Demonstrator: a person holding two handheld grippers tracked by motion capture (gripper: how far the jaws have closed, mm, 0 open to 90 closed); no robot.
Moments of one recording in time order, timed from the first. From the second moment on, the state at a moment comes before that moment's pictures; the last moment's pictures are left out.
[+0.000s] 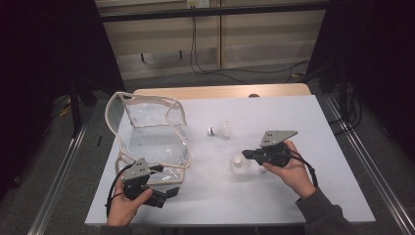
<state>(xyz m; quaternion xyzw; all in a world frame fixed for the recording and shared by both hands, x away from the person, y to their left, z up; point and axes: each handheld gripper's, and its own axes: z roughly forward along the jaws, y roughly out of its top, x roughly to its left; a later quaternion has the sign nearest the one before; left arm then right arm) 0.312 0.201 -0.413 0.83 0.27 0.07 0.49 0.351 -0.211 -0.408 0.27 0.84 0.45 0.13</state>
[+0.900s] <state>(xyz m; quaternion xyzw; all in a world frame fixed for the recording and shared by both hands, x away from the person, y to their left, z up) 0.312 0.201 -0.413 0.83 0.27 0.07 0.49 0.349 -0.230 -0.414 0.30 0.84 0.42 0.16</state>
